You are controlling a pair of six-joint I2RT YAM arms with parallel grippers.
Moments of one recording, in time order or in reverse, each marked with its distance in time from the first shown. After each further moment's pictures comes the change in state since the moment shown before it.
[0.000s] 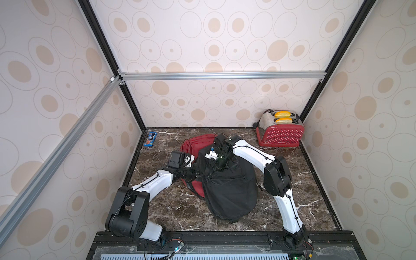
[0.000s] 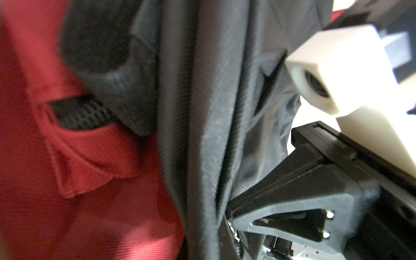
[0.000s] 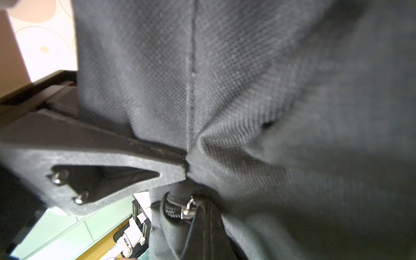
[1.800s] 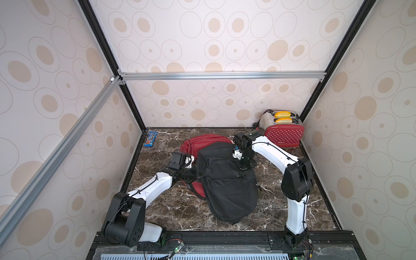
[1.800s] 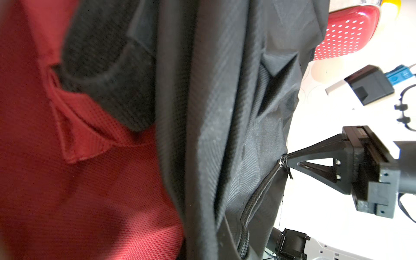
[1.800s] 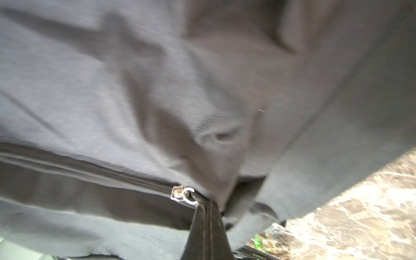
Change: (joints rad) left arm -0.024 -0.069 -0.005 -0.056 -0.084 -0.010; right arm -0.158 -0.238 -0.198 -0.264 0.533 -0.086
